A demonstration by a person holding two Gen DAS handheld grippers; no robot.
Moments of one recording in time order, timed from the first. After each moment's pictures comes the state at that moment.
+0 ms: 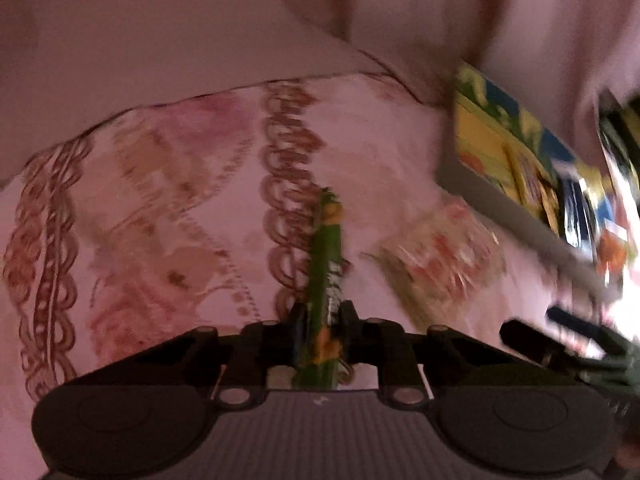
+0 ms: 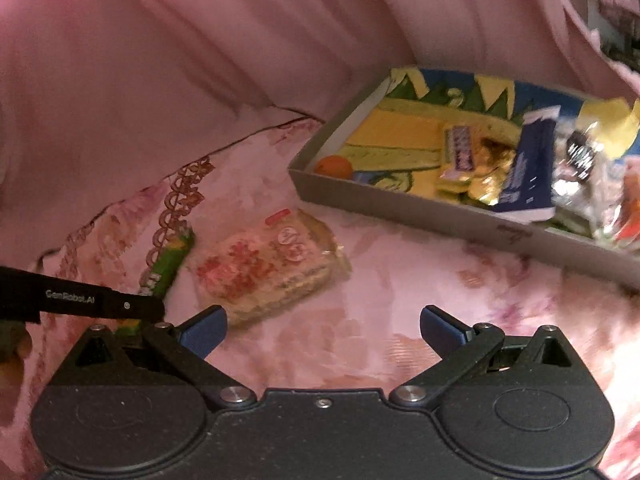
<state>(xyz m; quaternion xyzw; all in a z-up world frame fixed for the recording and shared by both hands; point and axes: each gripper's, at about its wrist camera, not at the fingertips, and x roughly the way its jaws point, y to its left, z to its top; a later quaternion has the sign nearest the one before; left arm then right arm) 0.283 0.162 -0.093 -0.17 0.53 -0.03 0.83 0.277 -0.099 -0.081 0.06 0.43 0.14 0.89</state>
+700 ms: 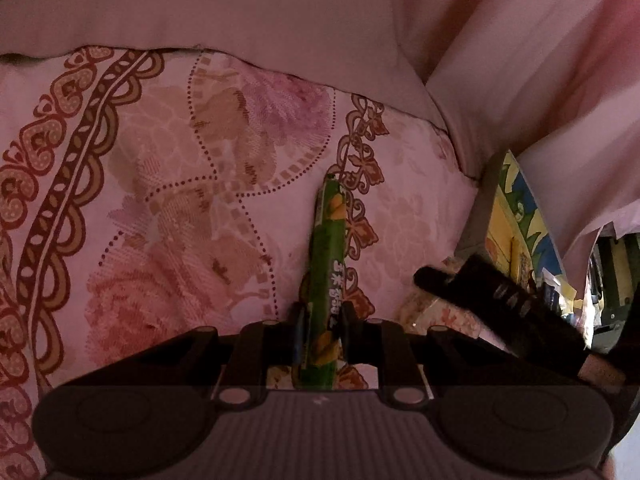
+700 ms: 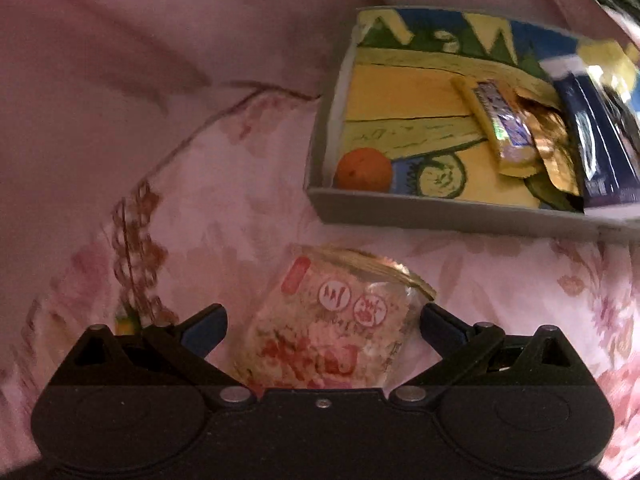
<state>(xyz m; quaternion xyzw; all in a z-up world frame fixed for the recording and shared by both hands) 0.284 0.215 -0.120 -0.36 0.51 0.00 0.78 0.359 -0.015 -0.095 0.07 0.51 0.00 0.86</state>
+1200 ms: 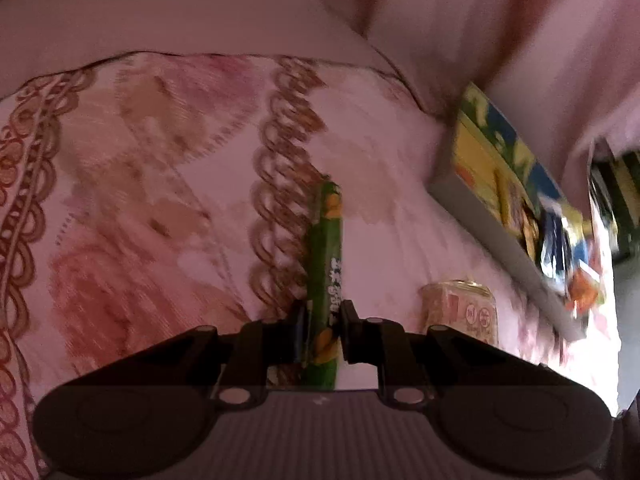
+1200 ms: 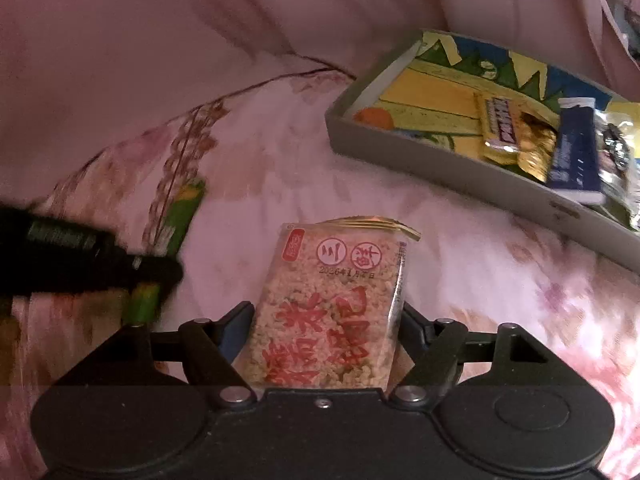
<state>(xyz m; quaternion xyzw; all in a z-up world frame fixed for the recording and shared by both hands) 0.271 0.158 -0.106 -0.24 0.53 -0.05 0.81 0.257 -0.077 -0.093 -0.03 0.46 0.15 0.87</state>
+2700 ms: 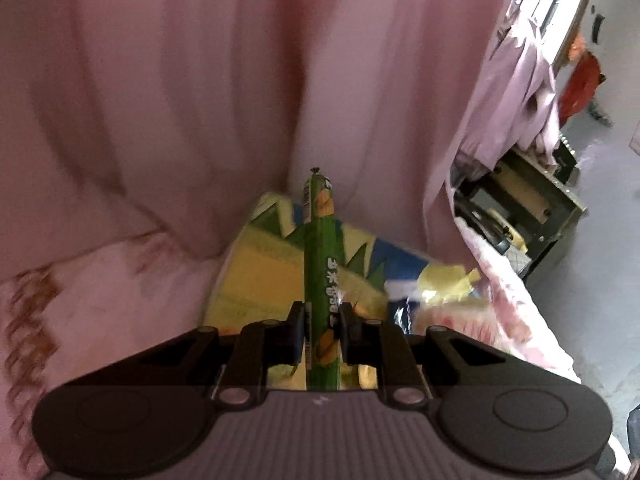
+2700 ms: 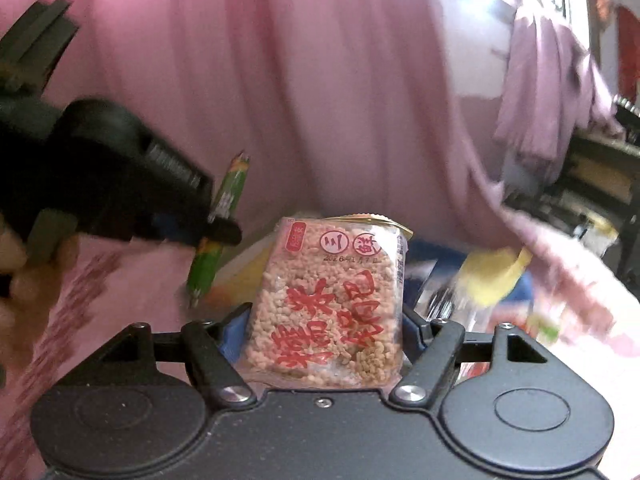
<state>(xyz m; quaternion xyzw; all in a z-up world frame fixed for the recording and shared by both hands) 0.366 0.034 -0.036 -0.18 0.34 -0.18 0.90 0.275 -0.155 -0.035 -0.06 0.20 0.02 0.98</state>
